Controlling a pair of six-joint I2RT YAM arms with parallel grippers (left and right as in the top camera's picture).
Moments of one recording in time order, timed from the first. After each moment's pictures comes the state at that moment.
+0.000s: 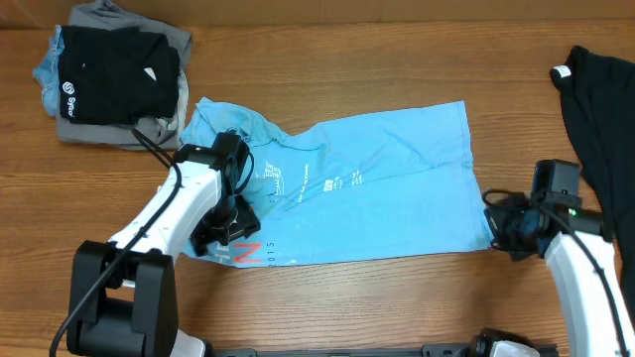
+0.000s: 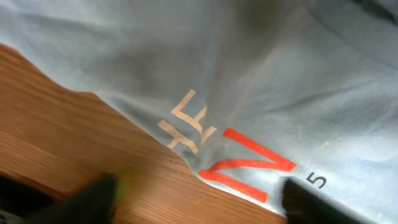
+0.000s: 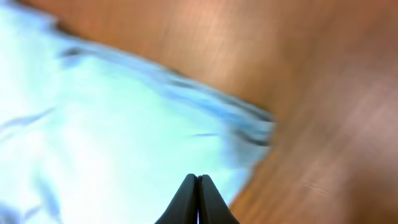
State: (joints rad) left arm -0.21 1.68 1.05 -1.15 -0.05 -0.73; right arm -0.23 1.21 0.77 -0.82 -0.12 0.88
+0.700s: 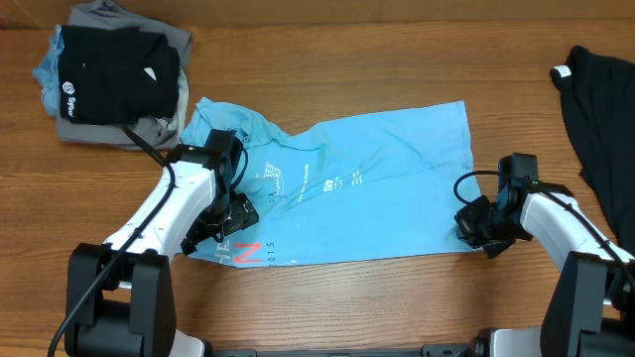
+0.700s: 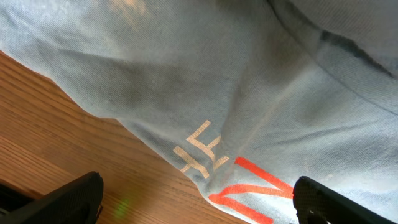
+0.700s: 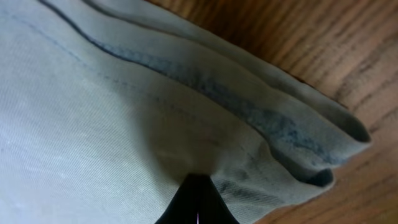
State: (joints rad) left arm -0.18 1.68 1.05 -1.11 -0.11 -0.73; right arm -0.16 1.59 0.77 -0.76 -0.20 0.84
